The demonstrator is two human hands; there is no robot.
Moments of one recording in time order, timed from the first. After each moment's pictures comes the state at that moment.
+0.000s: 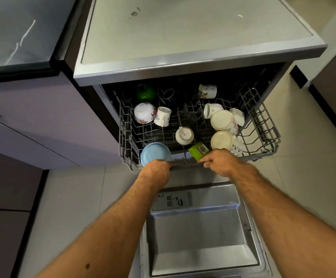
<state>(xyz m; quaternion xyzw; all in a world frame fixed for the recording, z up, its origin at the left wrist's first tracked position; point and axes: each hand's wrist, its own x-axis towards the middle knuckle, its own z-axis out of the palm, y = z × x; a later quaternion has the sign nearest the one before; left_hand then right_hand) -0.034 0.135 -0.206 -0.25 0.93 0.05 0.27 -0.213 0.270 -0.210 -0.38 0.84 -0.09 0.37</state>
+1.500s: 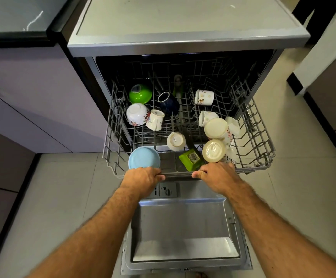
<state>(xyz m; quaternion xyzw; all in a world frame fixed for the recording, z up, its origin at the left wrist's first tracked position) 0.022 0.204 -0.221 -0.33 0.90 0.16 0.22 -0.173 0.353 -0.225 -0.44 0.85 0.01 0.28</state>
